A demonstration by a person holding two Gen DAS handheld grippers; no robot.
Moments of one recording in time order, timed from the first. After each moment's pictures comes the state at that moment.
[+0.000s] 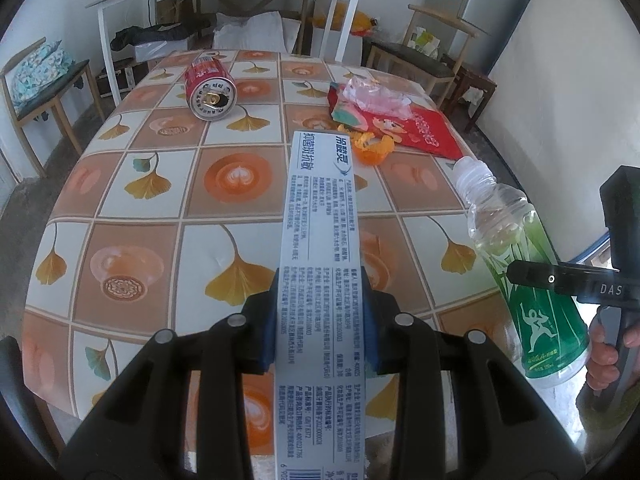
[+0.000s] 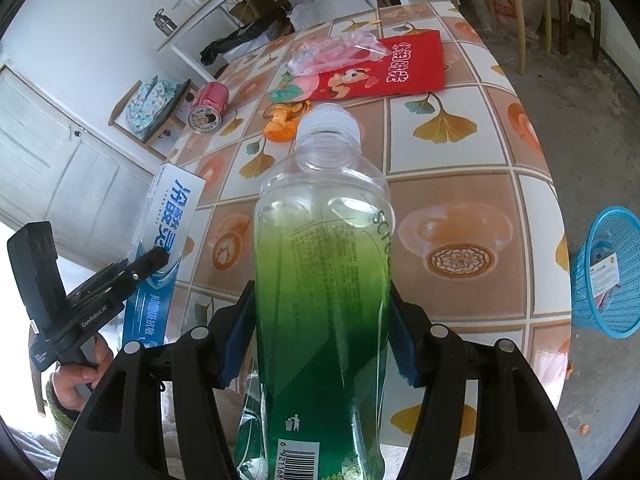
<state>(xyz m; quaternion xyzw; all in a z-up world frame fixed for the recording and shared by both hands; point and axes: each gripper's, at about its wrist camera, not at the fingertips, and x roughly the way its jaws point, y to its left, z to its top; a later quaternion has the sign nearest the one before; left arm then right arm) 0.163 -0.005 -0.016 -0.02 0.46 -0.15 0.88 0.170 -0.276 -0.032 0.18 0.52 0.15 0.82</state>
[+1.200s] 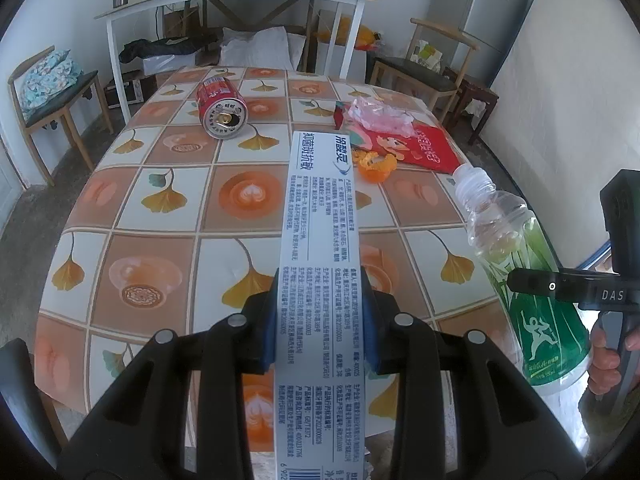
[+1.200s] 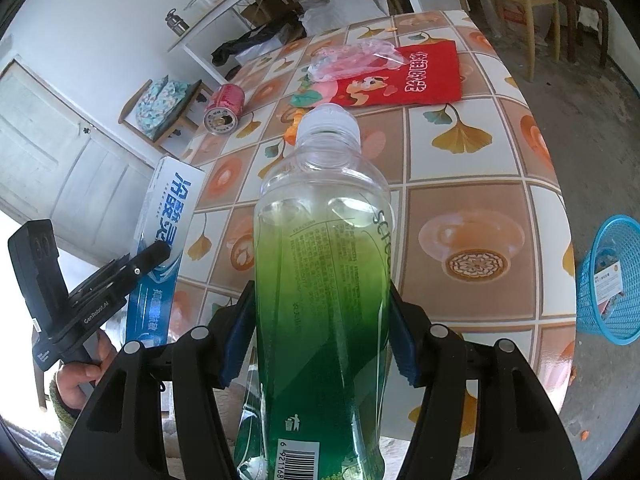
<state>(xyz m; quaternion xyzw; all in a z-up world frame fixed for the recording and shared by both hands) 0.154 0.000 -0.001 -0.02 0.43 -0.14 0.89 0.169 -0.268 -0.025 0.18 0.51 0.17 0.82</state>
